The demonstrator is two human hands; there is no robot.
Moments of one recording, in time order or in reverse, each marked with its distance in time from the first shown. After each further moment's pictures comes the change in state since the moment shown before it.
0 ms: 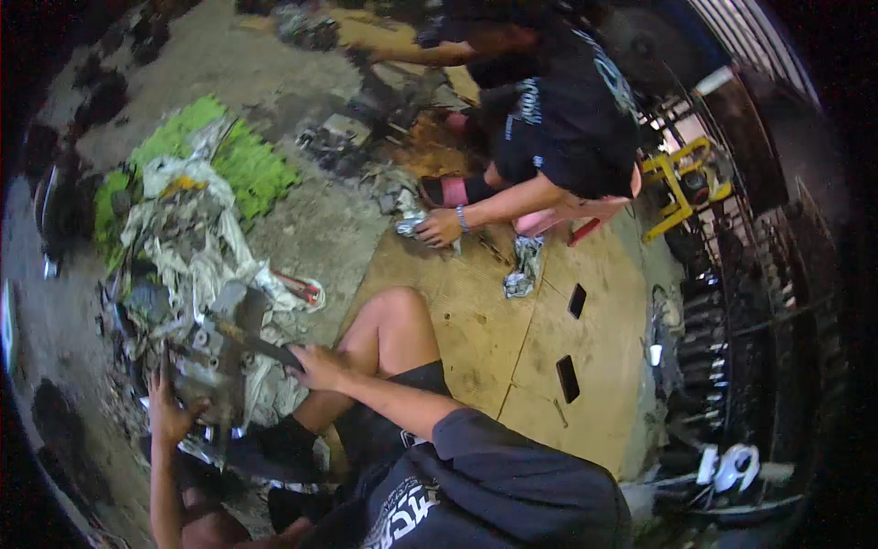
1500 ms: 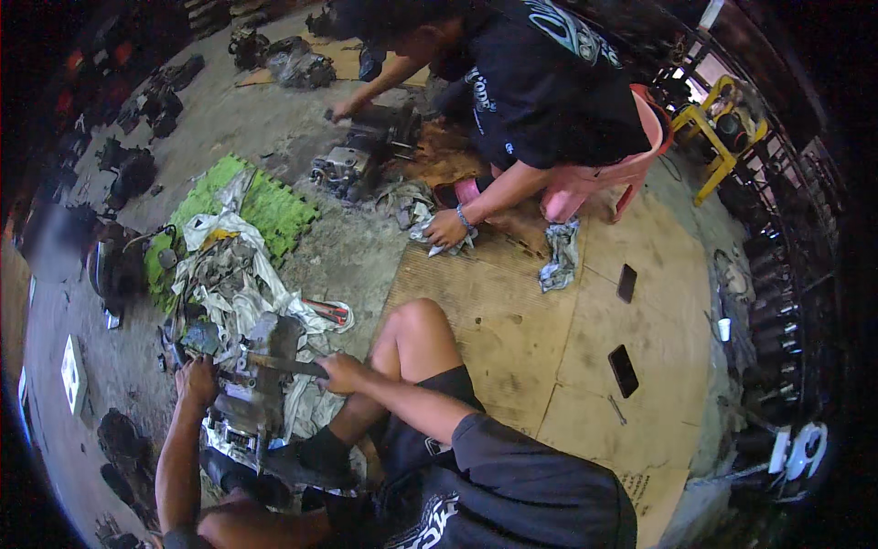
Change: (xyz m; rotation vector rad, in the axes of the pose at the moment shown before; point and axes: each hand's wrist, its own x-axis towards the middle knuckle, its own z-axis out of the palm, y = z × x) left_hand 0.076 0.036 -0.033 0.809 -0.281 -0.114; right_hand 0.026 0.002 0.010 0.103 -0.028 -0.132
